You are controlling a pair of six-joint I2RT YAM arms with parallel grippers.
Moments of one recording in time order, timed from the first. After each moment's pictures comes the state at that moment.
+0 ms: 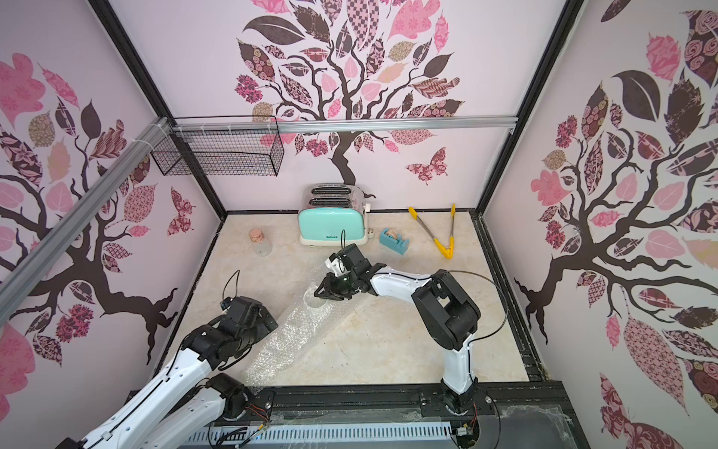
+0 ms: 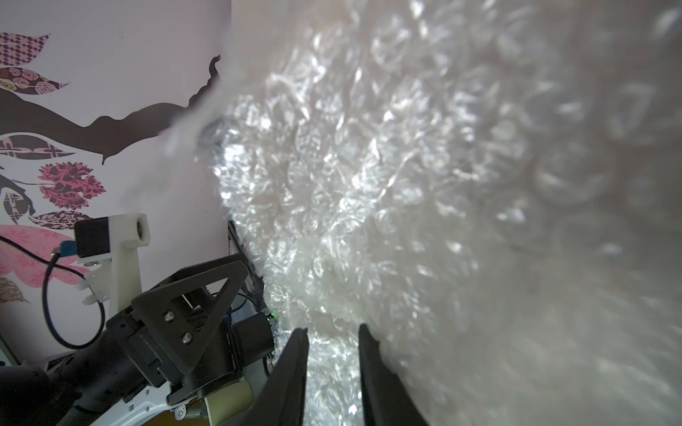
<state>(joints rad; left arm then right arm) -0.46 0.75 0.53 -0.95 -0.27 -1.09 0.71 1.91 1.23 -0.10 -0.67 0.81</state>
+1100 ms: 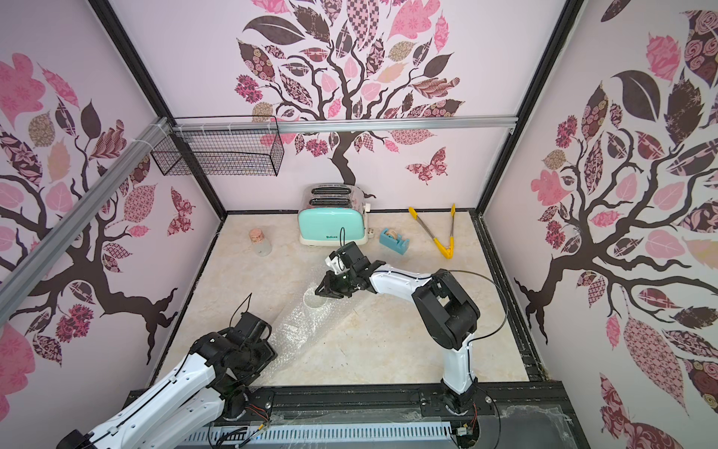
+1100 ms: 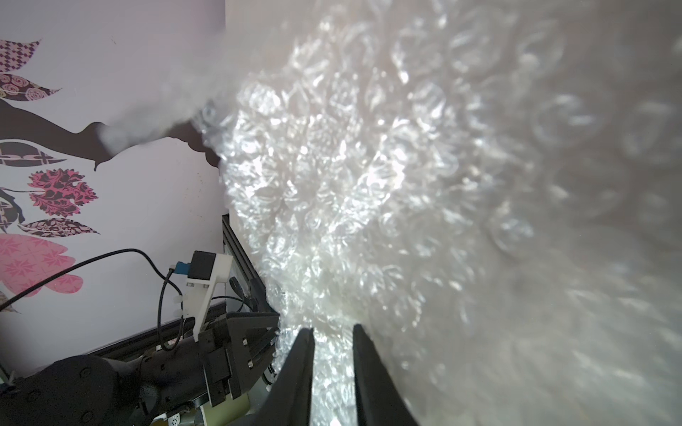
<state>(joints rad) -0.50 0.76 0.39 -1.03 0.04 -1.26 0.71 1.91 1.26 -0.15 -0.65 0.80</state>
